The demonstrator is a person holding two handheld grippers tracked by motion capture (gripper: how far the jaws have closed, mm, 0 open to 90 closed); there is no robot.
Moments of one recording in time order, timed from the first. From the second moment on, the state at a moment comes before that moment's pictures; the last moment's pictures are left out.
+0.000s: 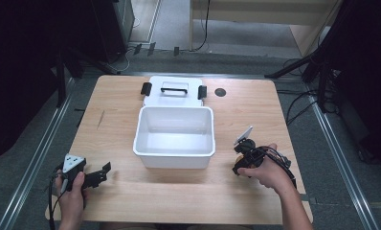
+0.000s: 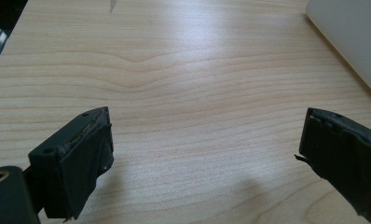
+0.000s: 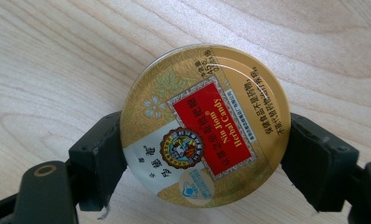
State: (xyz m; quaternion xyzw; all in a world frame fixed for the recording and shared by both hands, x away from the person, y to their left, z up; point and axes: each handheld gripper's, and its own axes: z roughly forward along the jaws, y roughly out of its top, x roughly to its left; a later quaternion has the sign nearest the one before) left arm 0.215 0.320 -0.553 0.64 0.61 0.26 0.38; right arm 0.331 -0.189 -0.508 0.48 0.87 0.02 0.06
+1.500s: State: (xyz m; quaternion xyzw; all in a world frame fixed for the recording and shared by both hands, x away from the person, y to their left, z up) left arm 0.213 0.324 -0.552 0.61 0.59 0.29 0.44; right arm 0.350 -0.159 -0.393 0.39 0.91 0.09 0.08
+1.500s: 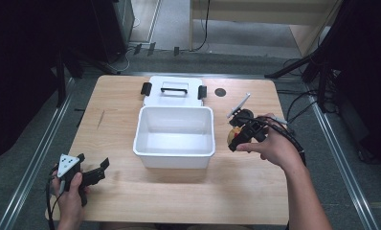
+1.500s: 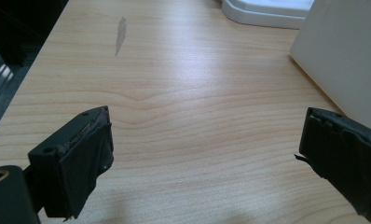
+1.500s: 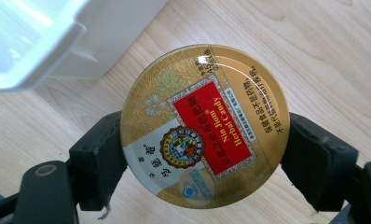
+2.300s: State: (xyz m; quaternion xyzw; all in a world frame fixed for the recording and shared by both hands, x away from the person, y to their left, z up) left arm 0.216 0.327 -0.552 0.62 0.59 0.27 0.44; right arm 0.358 -0.110 -0.341 0.35 0.93 0.09 0.10
